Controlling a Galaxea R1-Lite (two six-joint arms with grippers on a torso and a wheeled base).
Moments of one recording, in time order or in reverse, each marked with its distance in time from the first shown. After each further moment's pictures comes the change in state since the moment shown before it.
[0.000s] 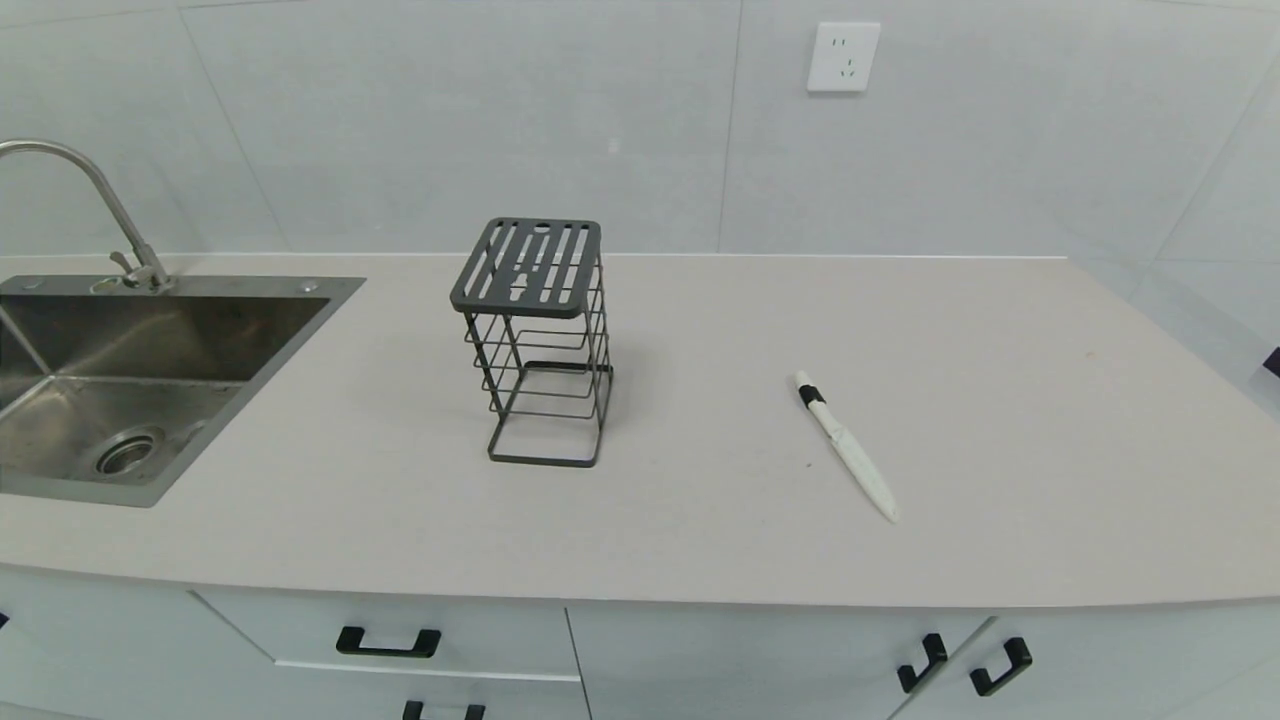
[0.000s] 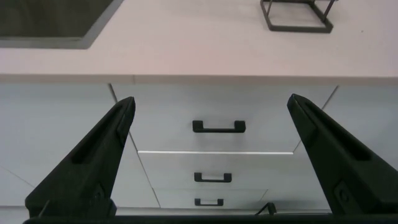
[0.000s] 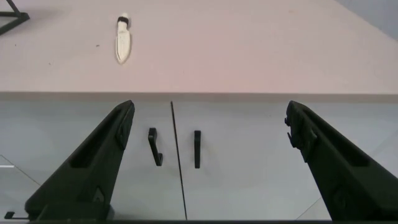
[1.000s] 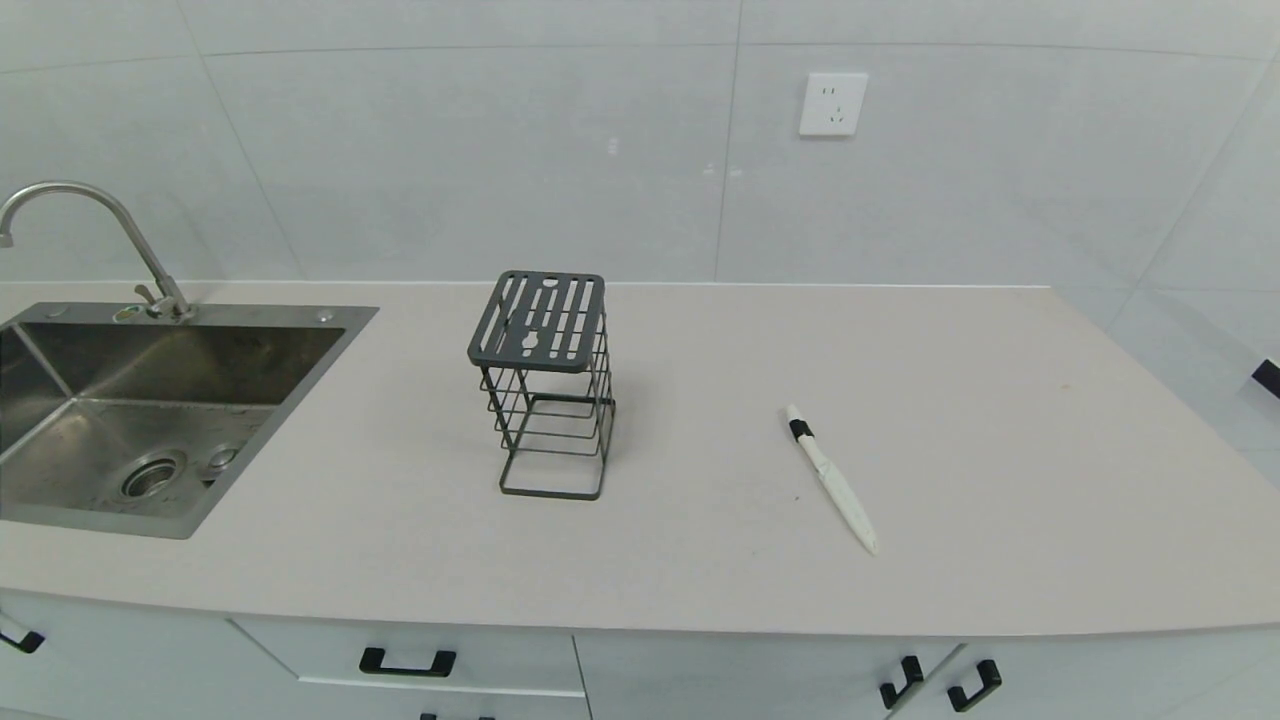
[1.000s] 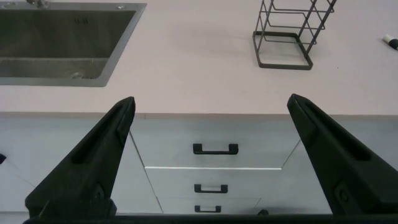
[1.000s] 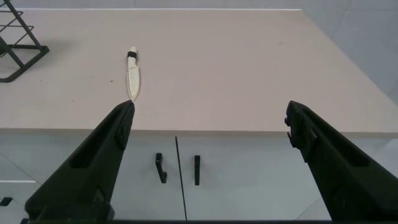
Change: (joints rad) left arm 0.000 0.000 0.000 0.000 0.000 0.000; right arm 0.000 0.000 0.000 0.000 0.000 -0.001
